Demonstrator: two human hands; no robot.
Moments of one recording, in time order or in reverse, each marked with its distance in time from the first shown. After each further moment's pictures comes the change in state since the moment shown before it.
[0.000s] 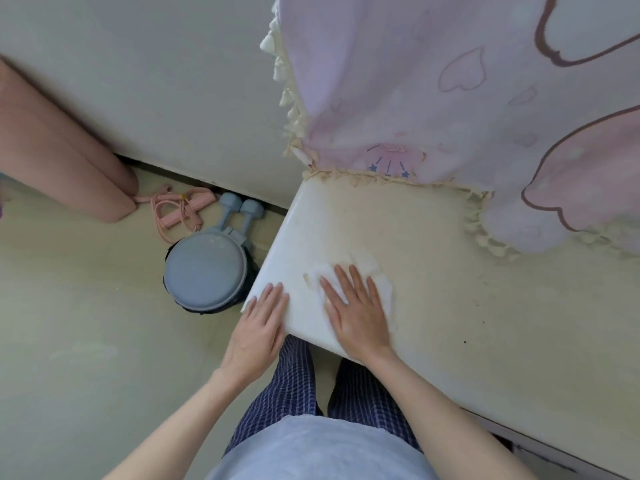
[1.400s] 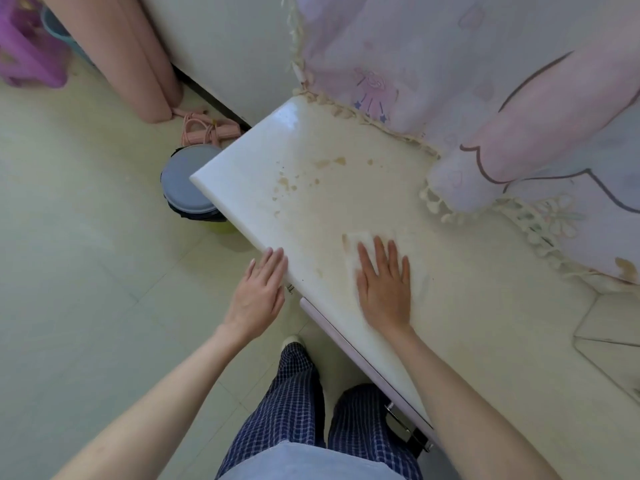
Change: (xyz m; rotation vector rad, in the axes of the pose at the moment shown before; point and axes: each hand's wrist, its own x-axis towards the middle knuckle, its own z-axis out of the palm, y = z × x) left_hand -0.035 0.219 0.089 -0.072 0.175 -0.358; right_hand -0.105 0.193 -0.024 -0.069 0.040 -0.120
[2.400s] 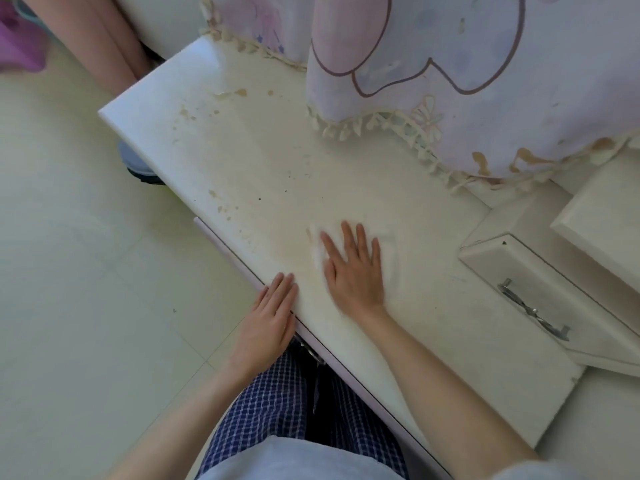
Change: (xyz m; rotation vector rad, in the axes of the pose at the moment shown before) left_hand -0.101 0.245 0.086 -0.037 -0.006 0.043; right_hand -0.117 0.145 -0.019 0.039 -0.051 -0.110
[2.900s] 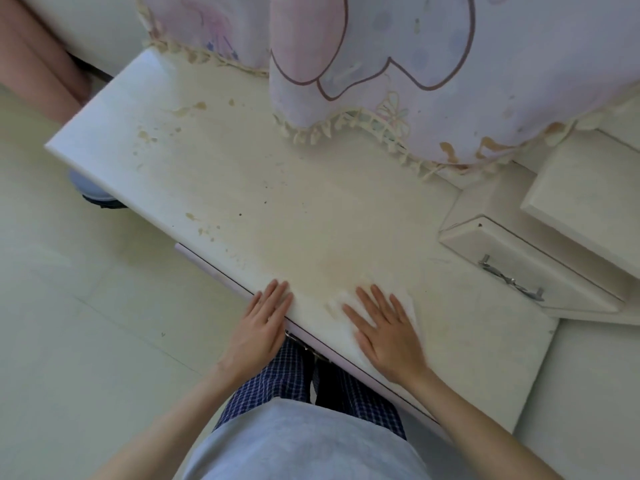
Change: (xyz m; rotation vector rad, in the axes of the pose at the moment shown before) left_hand 0.009 -0.035 -0.013 -0.002 -0.098 0.219; right_hand -0.121 0.037 -0.006 -0.055 -0.095 -0.113
